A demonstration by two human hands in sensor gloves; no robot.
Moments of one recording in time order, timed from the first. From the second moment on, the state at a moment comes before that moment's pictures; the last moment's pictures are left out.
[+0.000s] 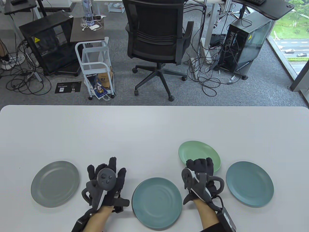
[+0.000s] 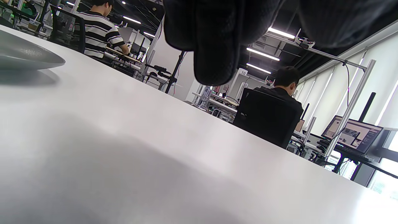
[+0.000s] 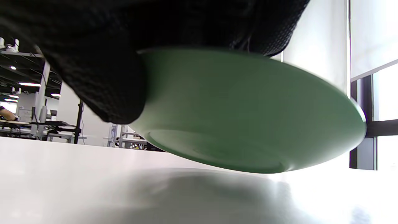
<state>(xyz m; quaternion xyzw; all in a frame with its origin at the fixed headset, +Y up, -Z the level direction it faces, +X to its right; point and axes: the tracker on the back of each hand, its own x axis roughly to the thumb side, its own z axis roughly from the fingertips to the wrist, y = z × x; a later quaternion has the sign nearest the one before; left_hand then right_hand) -0.206 -0.728 -0.313 0.11 0.15 0.20 0.96 0.130 -0.737 -0.341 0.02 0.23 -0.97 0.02</state>
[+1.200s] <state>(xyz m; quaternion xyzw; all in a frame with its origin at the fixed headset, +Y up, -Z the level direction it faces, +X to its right) -0.228 -0.726 -0.315 0.09 0.16 0.36 0.91 0.054 -0.708 -0.301 -0.18 0.31 -0.93 -0.02</state>
